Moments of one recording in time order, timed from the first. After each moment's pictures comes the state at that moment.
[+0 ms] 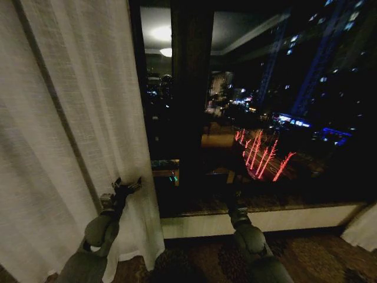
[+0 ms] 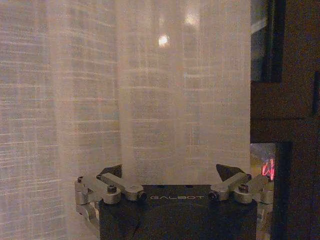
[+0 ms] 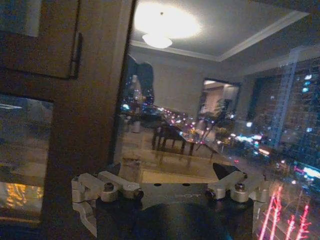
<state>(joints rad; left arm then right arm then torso) 1.08 -1.21 -0.48 -1.92 -0.37 0.35 -0.16 -1.18 1.28 0.44 1.87 0.11 -0.22 0.13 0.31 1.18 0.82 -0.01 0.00</state>
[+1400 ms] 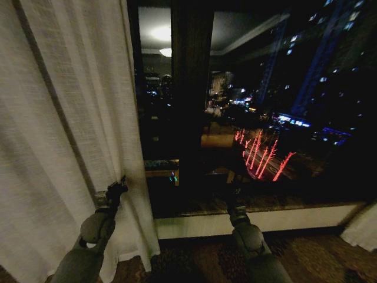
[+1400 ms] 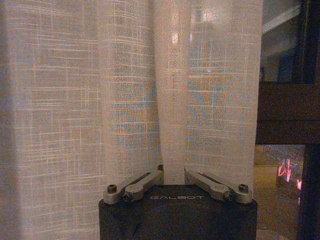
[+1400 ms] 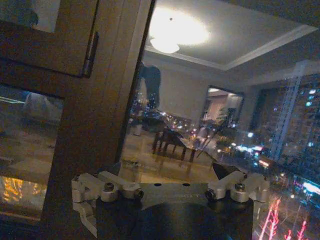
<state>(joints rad) 1.13 -1.17 -0.57 -1.96 -0.42 0.38 -0.17 -1.15 1.30 0.40 1.84 0.01 -0.20 0.12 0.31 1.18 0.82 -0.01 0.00</state>
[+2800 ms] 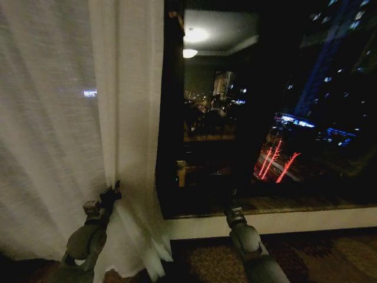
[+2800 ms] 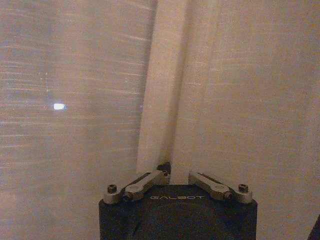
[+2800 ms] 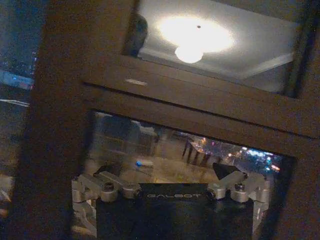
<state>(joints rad) 1.26 -1.20 -0.66 -2.05 -0.42 0.37 -0.14 -1.16 1.30 0.37 1.87 0.02 -0.20 0.12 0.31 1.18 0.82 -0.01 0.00</state>
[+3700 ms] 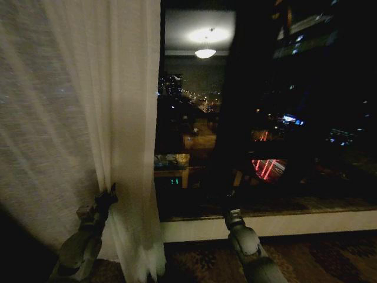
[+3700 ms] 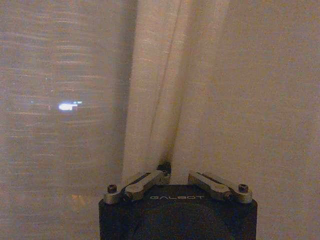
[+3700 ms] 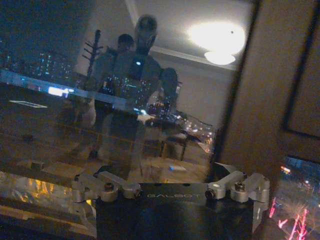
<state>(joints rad) 1.31 -1.21 -0.70 -2.10 -0.43 0.37 -0.14 -1.17 1.30 0.35 1.87 0.02 -0.20 0.11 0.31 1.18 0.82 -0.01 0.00</state>
